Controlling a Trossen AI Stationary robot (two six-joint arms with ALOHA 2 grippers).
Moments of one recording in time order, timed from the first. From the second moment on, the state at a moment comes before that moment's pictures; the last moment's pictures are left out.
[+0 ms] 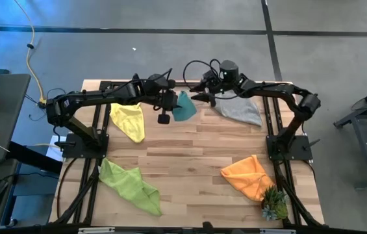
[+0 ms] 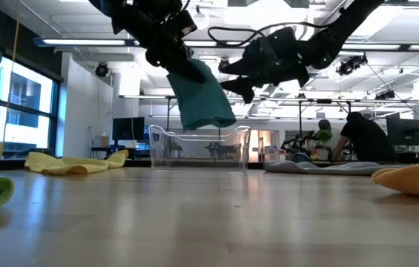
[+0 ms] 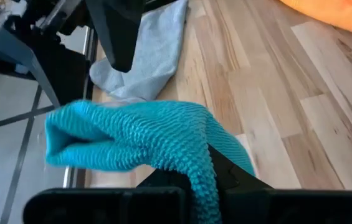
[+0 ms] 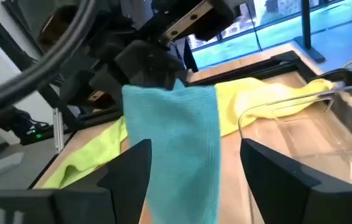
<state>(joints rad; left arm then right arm) 0.51 1.52 1.15 -0.31 0.20 0.58 -0.66 1.69 1.02 0.40 -0.87 0.13</state>
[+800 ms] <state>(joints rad) 0.48 1.52 1.15 -0.29 0.17 0.64 -0.60 1.74 1.02 0.42 -0.82 0.09</state>
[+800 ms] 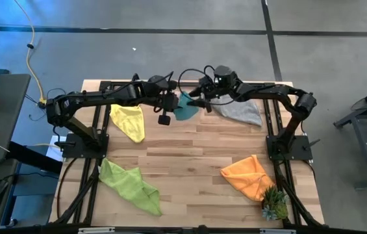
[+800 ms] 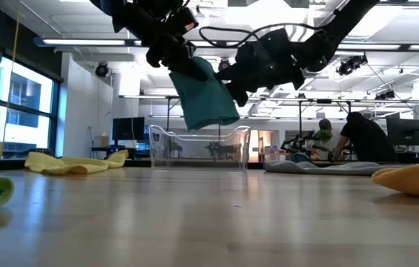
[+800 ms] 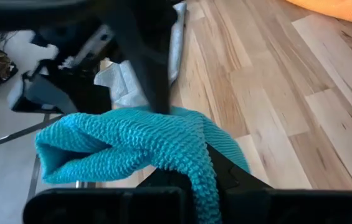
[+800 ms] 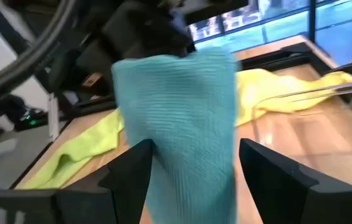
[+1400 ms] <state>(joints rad) 0.29 1.53 1.15 -0.29 -0.21 1.00 -0.59 1.74 1.02 0.39 -0.93 -0.03</state>
